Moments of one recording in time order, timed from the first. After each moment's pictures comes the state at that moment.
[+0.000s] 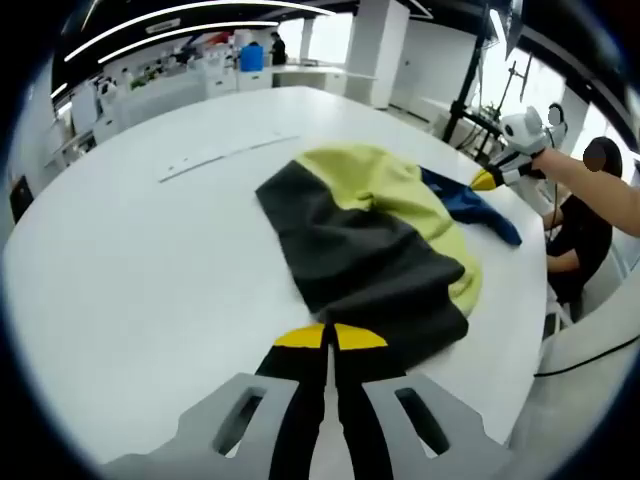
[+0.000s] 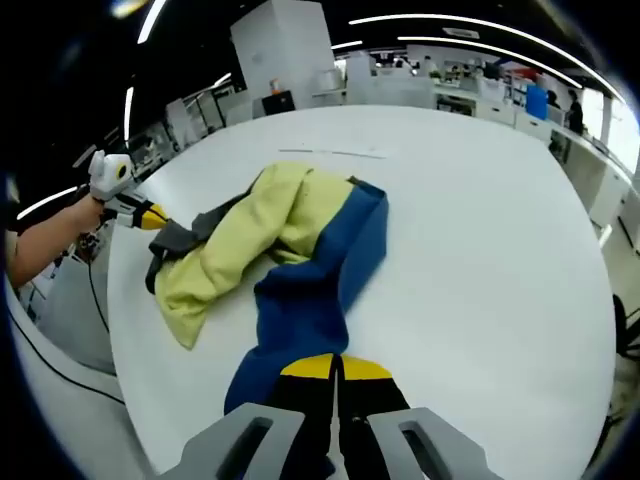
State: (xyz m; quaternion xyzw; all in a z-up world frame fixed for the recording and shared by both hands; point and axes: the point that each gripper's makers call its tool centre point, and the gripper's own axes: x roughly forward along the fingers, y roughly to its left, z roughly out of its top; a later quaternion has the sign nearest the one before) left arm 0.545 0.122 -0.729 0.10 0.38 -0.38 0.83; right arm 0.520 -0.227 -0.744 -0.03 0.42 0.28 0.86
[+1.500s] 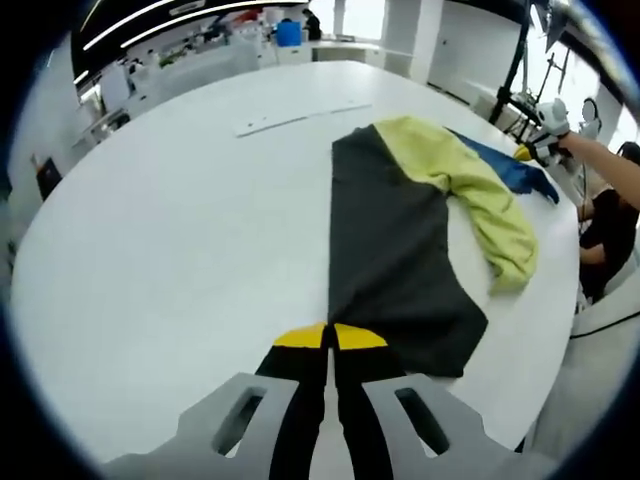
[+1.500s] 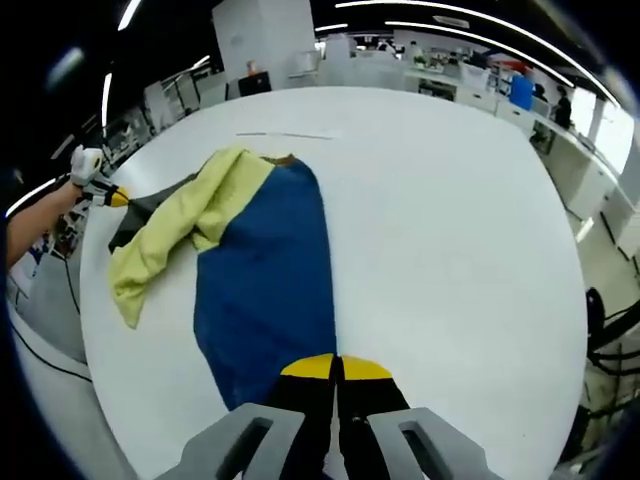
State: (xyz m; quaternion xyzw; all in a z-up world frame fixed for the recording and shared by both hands) left arm 0.569 0.221 -0.741 0.13 0.44 -0.31 0.84; right arm 0.550 -0.290 -0.757 -0.06 0.46 0.23 0.86
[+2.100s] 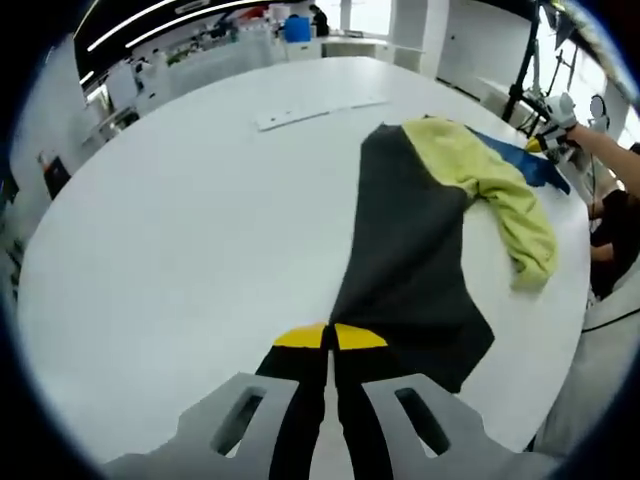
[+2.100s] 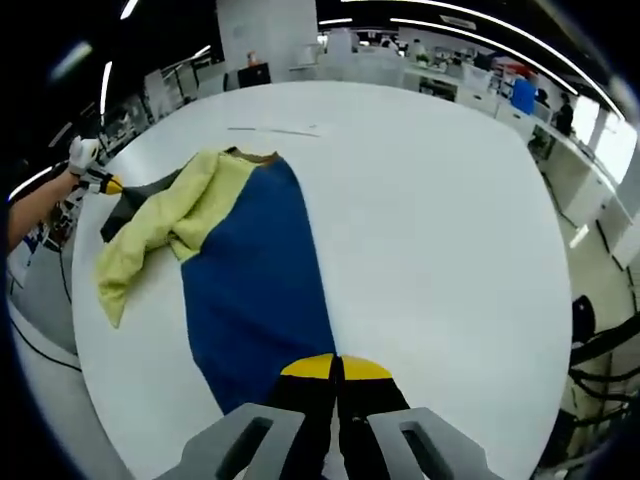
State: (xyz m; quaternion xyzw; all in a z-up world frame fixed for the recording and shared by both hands) left arm 0.584 0.249 -0.741 0.14 0.44 -0.28 0.84; right arm 0.564 -0.310 -0.753 -0.09 0.47 0.22 0.85
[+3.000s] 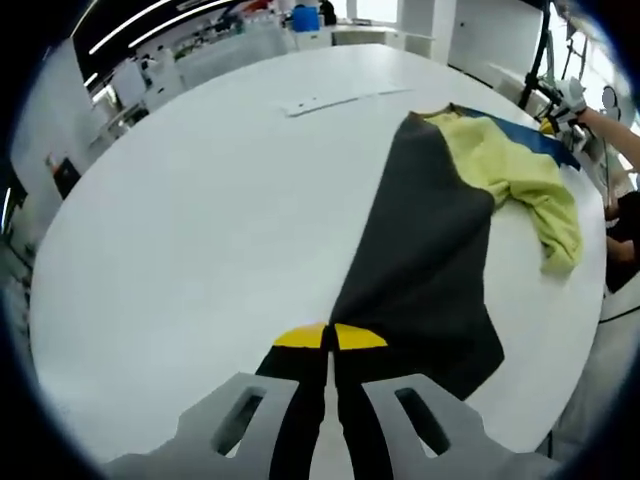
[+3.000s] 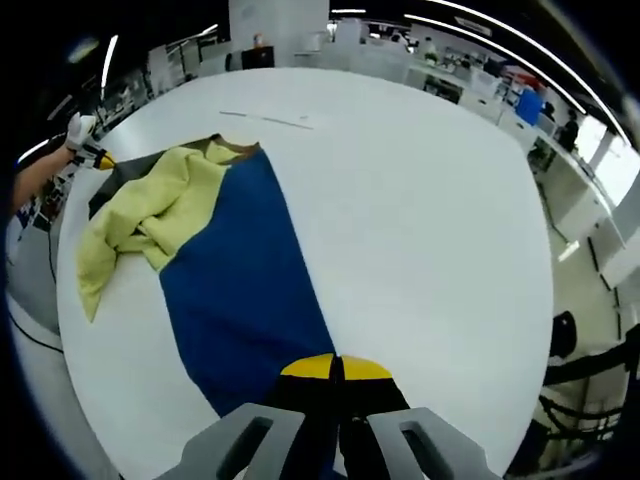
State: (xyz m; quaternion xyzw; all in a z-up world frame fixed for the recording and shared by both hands) left arm 0.603 0.283 -0.748 0.17 0.46 -0.26 0.83; right arm 0.586 -0.325 -0.751 -0.15 0.48 0.21 0.84
